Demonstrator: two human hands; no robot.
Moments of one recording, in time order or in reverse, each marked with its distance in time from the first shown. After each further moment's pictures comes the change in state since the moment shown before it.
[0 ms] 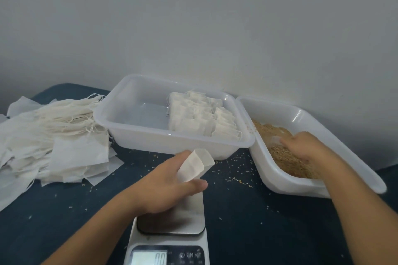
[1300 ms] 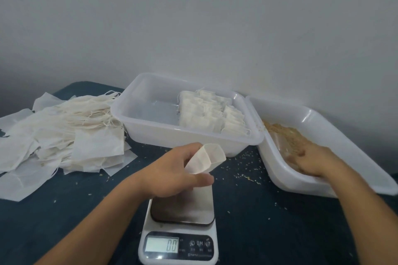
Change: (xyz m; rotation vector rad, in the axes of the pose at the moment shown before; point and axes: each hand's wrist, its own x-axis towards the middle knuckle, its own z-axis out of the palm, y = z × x) left_hand -0.003 0.008 -0.014 0.010 -0.028 0.022; right_hand -0.026 0.010 0.006 -0.468 -0.072 -0.075
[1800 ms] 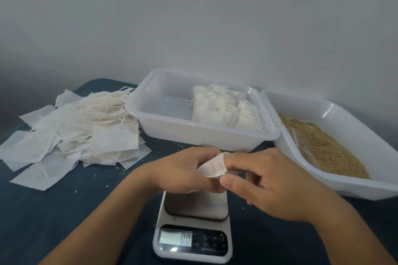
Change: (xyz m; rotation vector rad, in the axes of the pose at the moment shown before) left_hand -0.004 0.010 -0.004 -0.070 -0.252 0.070; right_hand -0.164 -0.113 -0.003 0.460 0.081 -1.226
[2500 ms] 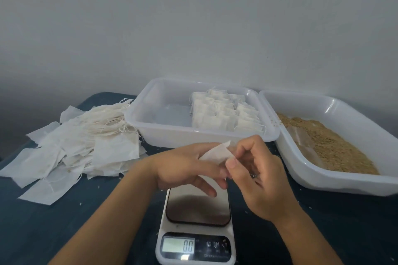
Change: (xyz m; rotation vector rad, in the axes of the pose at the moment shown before) left_hand 0.008 0.021 -0.011 -0.315 -0.119 -0.108; right_hand 0.005 0.019 0.048 0.344 0.620 -0.047
